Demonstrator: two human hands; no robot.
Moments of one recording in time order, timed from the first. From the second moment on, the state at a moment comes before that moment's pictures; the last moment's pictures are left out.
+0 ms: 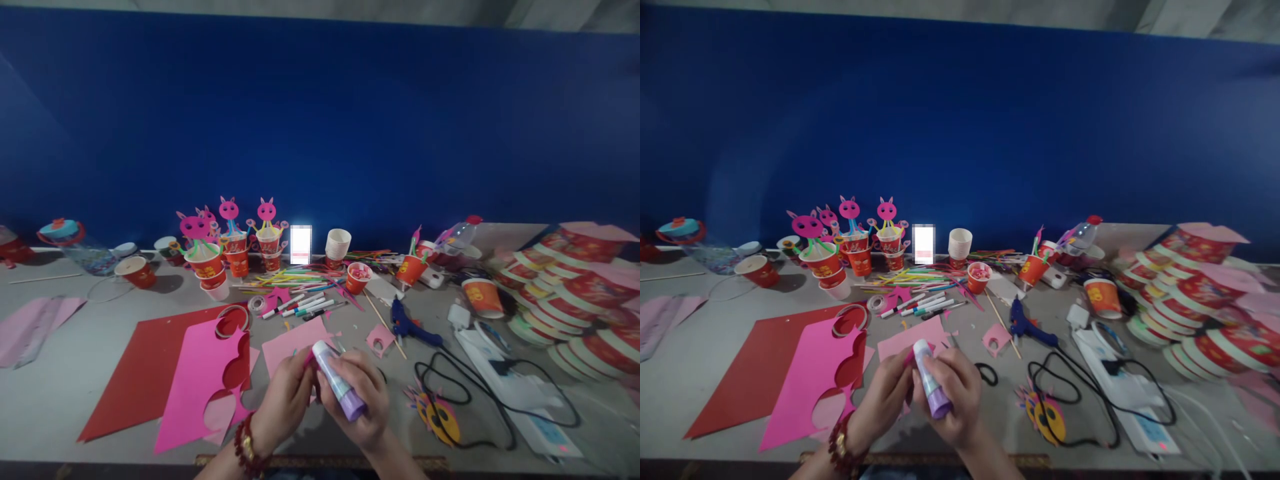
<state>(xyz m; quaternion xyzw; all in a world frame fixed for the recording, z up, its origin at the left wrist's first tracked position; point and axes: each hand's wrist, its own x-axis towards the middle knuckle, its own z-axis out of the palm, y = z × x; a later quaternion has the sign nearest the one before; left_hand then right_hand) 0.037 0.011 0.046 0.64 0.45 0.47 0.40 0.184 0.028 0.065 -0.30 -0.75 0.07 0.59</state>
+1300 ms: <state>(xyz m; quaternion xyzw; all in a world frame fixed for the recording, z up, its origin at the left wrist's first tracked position) 0.036 0.014 0.039 0.64 0.46 0.45 0.42 0.179 0.039 0.063 -0.31 -0.74 0.13 0.58</state>
